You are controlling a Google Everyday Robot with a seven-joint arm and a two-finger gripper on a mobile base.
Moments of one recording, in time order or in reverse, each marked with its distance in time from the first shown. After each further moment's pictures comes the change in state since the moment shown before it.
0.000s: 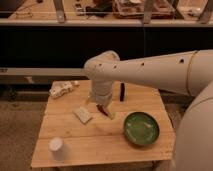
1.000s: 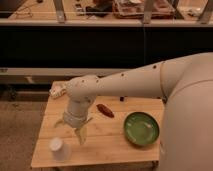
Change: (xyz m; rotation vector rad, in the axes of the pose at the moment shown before) arm -0.162 -0.054 0.061 0.119 -0.375 -0.116
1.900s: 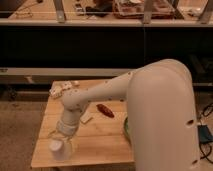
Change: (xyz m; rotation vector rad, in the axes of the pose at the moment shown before) arm -0.002 -0.023 0.083 -0.036 -0.153 0.035
